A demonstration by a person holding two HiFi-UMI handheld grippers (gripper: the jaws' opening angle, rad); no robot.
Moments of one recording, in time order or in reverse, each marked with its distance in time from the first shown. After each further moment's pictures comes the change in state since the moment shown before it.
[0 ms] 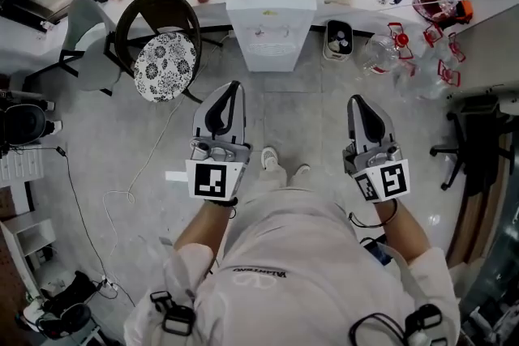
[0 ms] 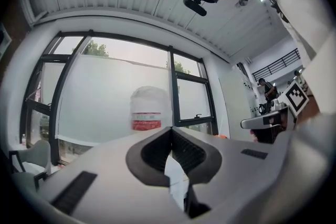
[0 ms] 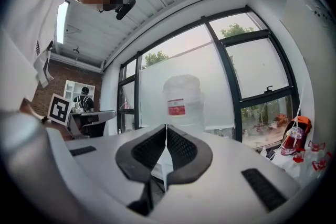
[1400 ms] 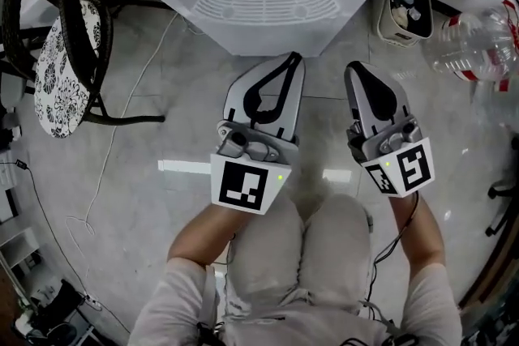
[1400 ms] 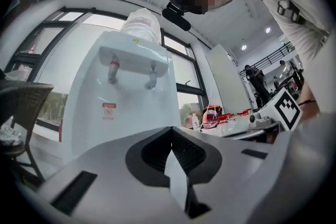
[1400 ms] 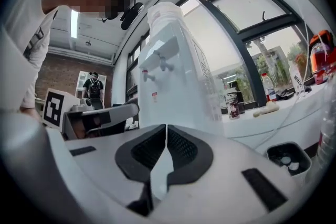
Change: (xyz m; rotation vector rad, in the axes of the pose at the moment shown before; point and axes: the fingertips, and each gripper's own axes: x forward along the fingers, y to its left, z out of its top) left arm 0.170 -0.038 -0.626 0.037 -0.049 -0.137; right arm 0.212 -0.161 -0.609 0.049 0.001 0.191
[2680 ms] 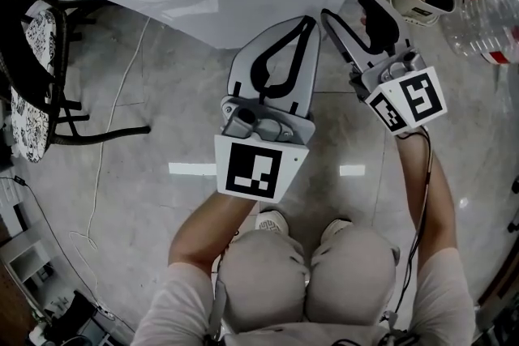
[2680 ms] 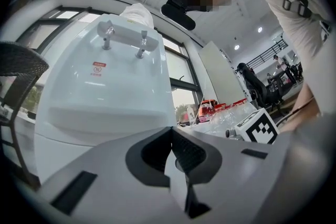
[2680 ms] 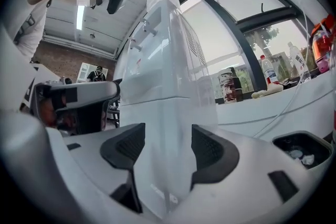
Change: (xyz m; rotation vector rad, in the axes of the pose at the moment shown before) left arm 0.031 -0.025 -0.114 0.041 -0.020 -0.050; right arm 0.057 -0.081 -0.124 -0.064 -0.004 0.010
